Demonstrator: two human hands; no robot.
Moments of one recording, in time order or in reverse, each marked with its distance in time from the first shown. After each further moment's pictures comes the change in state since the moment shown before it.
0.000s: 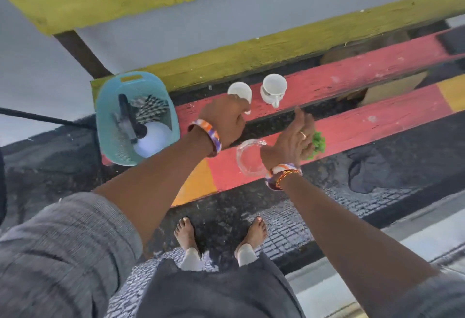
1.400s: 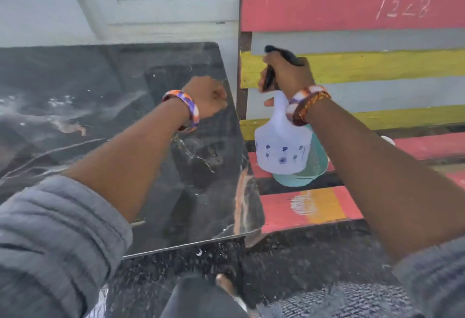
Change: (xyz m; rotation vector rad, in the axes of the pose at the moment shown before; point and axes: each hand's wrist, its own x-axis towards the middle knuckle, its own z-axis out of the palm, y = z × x) left_hand -0.264 -0.313 -0.249 0.034 0.233 -0.182; right_hand -0.263 -0.391 0.049 0.730 -0.363 -0.410
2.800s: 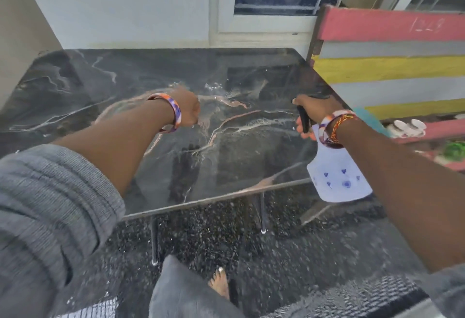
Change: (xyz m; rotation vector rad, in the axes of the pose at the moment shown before) left_hand -0.246 -0.344 -0.134 0.296 -0.206 -0.010; right_hand -0.207 -0.020 0.290 -0.282 0.147 0.362
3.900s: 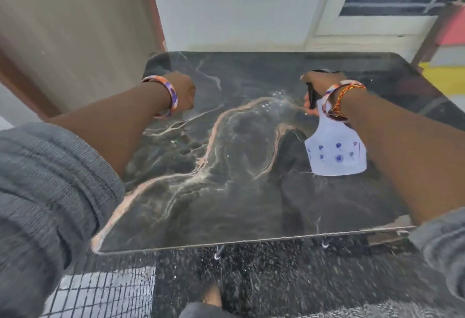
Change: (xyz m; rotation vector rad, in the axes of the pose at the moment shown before) left_hand -0.047 -0.252 -0.025 0.055 -0.024 -0.259; right_hand -0.011 -0.138 0.227 0.047 -0.162 -0.024
